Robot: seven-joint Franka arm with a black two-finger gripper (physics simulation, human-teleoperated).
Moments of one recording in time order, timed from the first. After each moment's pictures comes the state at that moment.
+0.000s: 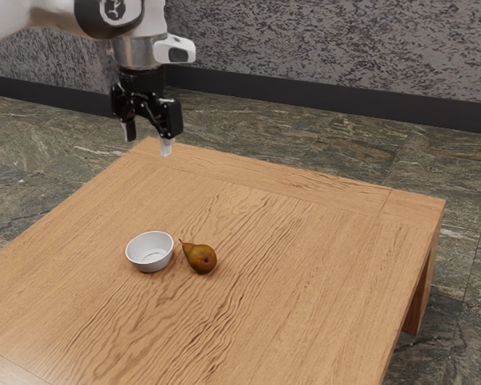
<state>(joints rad) -0.35 0.08 0.23 -1.49 0.04 1.42 0.02</state>
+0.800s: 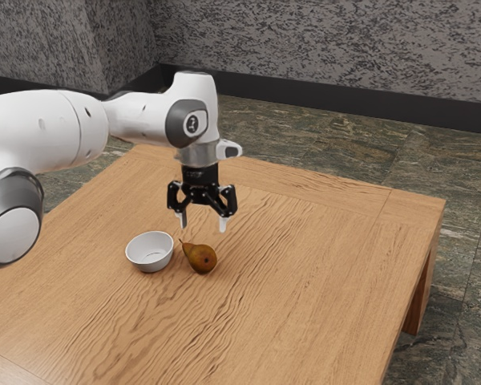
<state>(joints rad) -0.33 0.49 0.30 -1.55 -0.23 1.75 -0.26</state>
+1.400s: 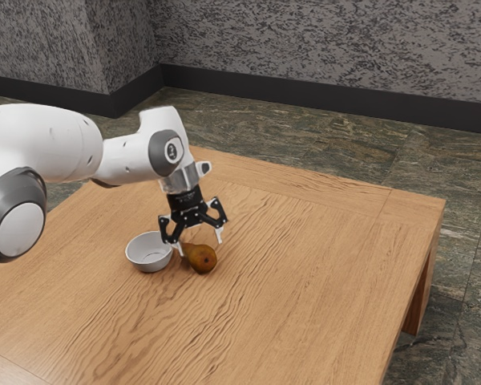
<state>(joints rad) -0.29 0.52 0.34 -1.70 -0.46 1.97 -0.57</state>
